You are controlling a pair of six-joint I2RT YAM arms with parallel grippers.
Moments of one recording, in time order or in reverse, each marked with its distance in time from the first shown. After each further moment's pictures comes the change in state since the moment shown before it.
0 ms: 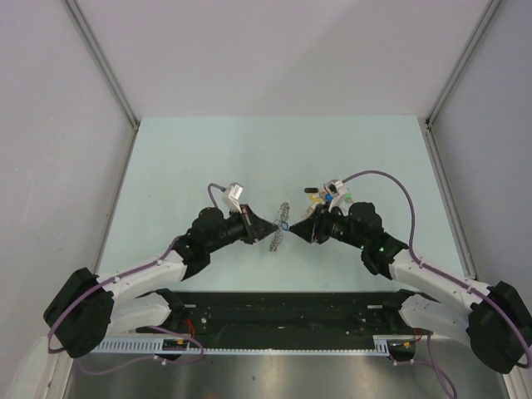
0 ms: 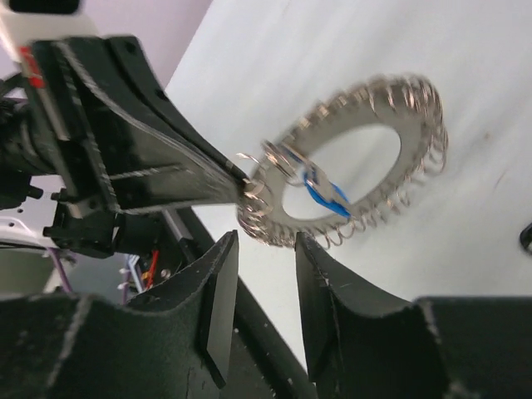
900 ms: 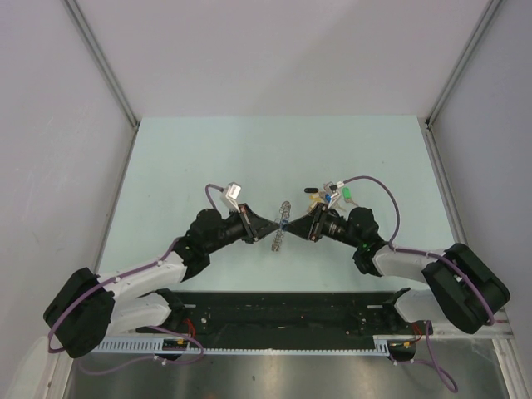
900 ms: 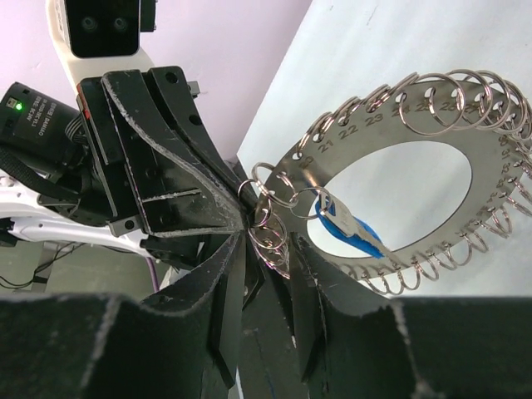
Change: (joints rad) left arm 0.000 0.000 -0.019 0.074 0.008 -0.070; right arm -0.073 0.313 -0.154 0.668 -0.203 0.358
